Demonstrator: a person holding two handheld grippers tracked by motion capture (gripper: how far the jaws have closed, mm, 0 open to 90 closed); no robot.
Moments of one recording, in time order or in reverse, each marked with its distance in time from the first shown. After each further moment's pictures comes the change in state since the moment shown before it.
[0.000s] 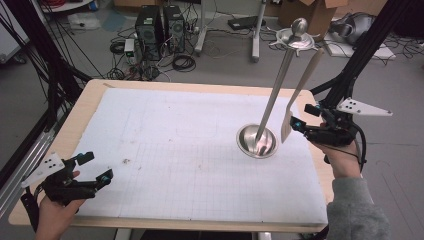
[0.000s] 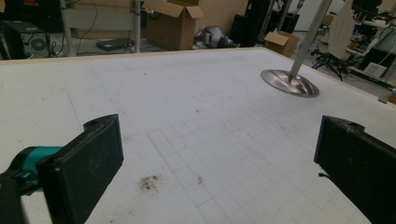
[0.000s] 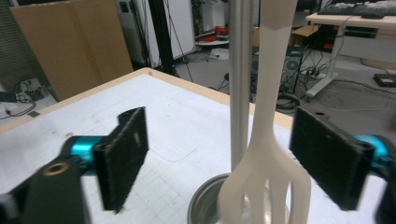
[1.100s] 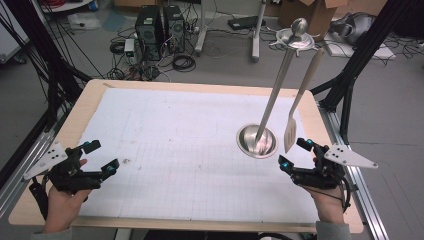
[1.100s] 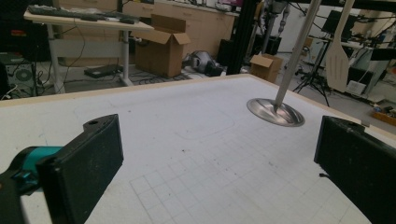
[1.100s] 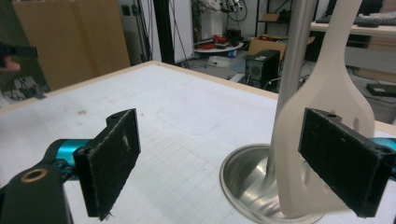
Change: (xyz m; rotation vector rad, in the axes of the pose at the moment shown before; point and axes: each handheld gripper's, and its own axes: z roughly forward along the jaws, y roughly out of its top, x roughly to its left) left arm -0.007 0.022 0.016 -0.094 -0.053 0.023; right arm 0.059 -0.076 -0.018 -0.054 -0.025 -0.041
